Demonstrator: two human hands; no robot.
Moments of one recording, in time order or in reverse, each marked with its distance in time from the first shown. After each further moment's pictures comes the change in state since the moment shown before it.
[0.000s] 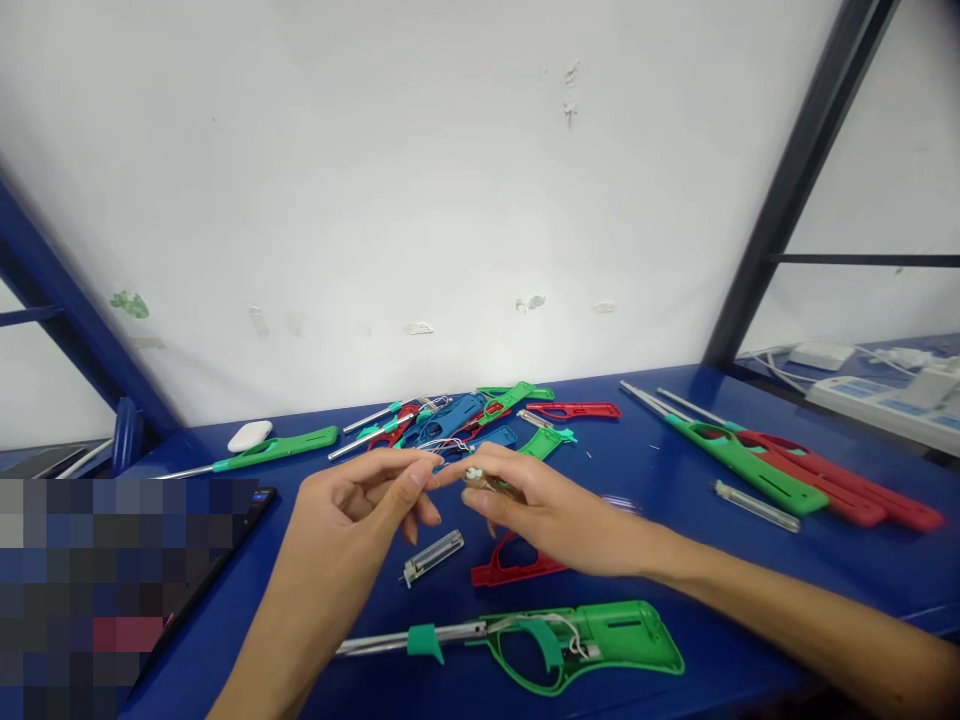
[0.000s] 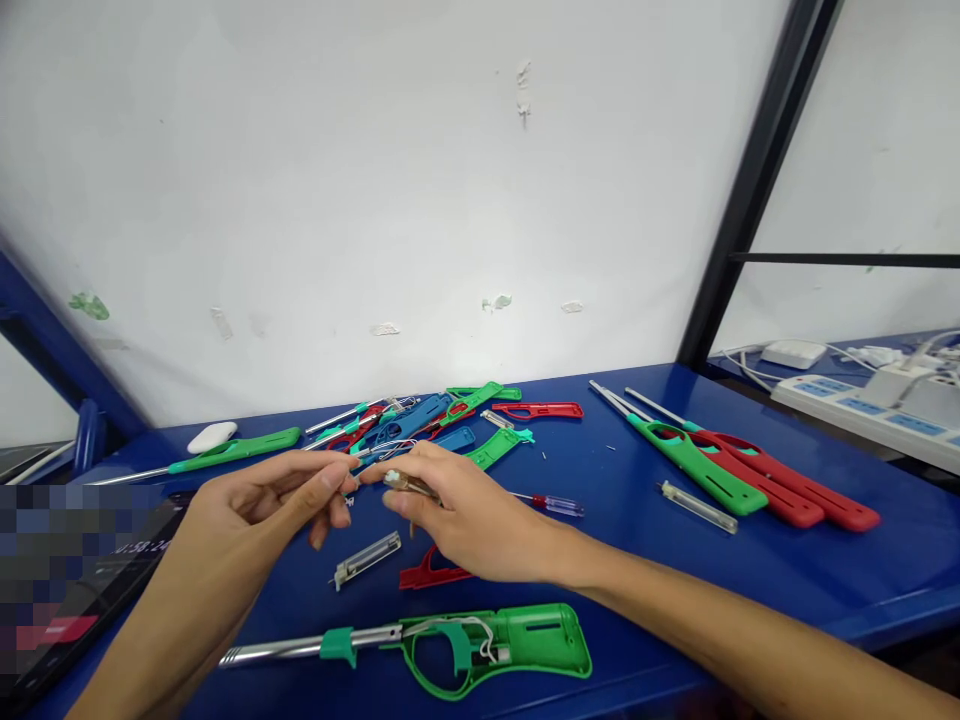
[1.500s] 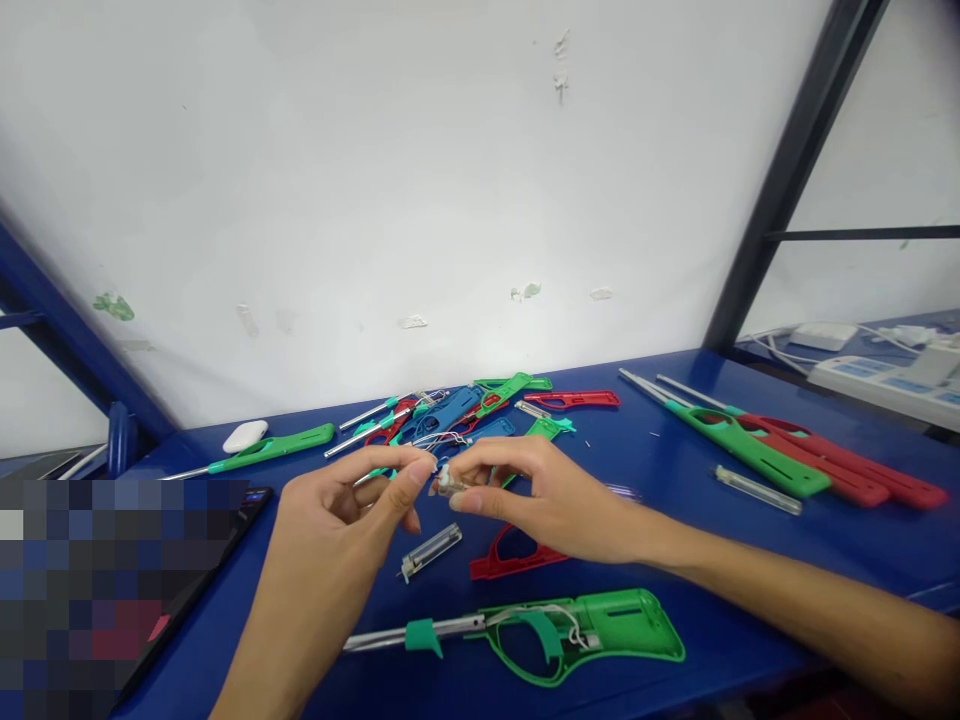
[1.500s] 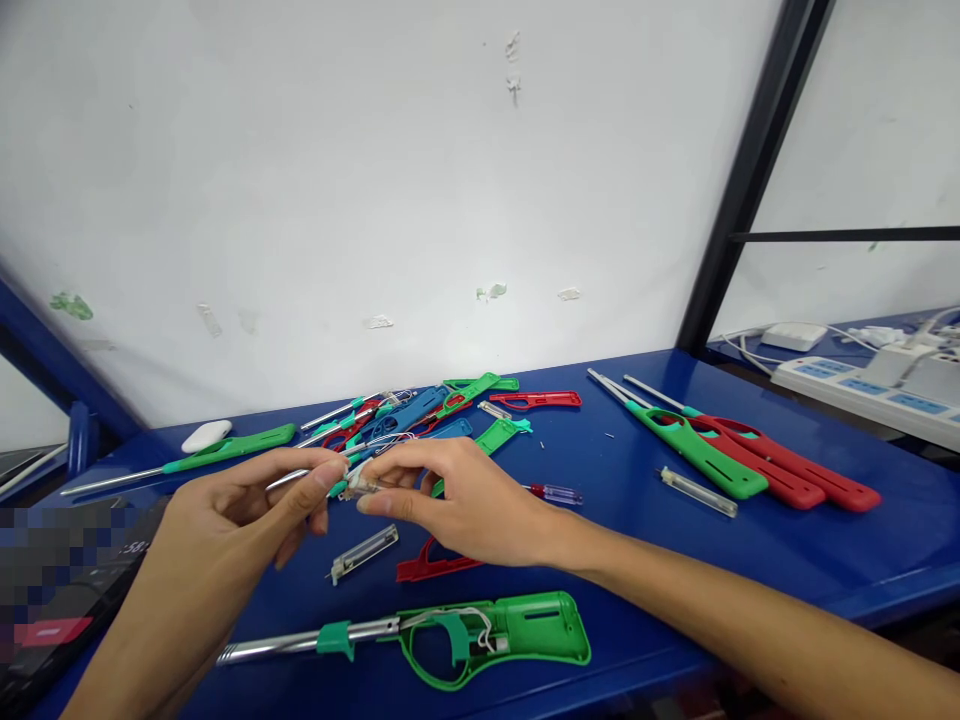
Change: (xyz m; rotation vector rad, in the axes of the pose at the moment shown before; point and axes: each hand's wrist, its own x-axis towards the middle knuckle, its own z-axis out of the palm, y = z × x) left_hand -0.007 0.002 0.001 0.031 0.059 -0.172; right_hand 0.001 0.006 0.002 -0.030 0.094 -0.171
